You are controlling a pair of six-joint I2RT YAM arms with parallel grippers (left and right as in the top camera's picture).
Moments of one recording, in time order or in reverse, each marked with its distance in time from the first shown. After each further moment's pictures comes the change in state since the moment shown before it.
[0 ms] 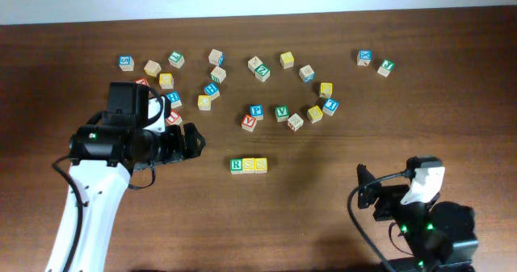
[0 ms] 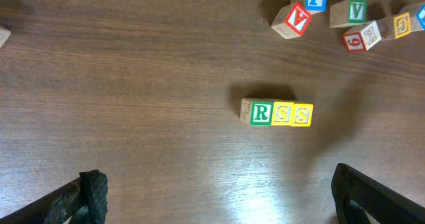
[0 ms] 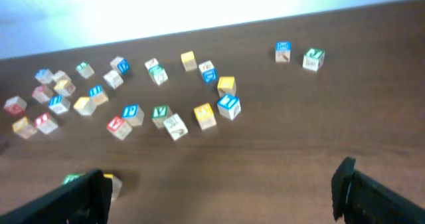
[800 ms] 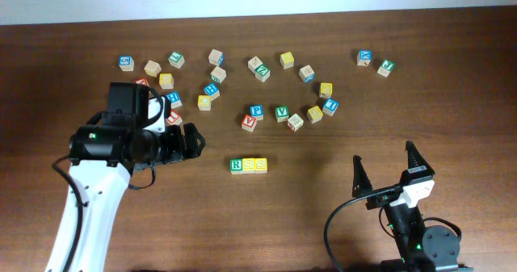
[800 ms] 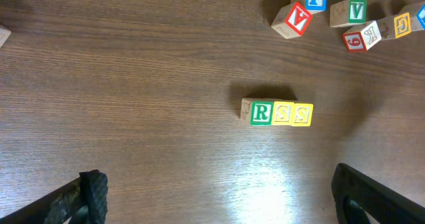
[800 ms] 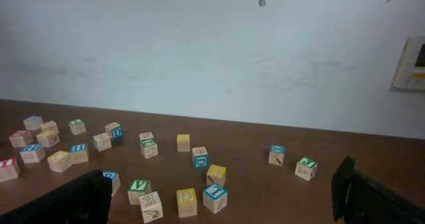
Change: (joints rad) left arm 0.000 0.000 0.000 0.000 0.000 0.000; right arm -0.032 -0.245 -0.388 0.587 -0.045 -0.185
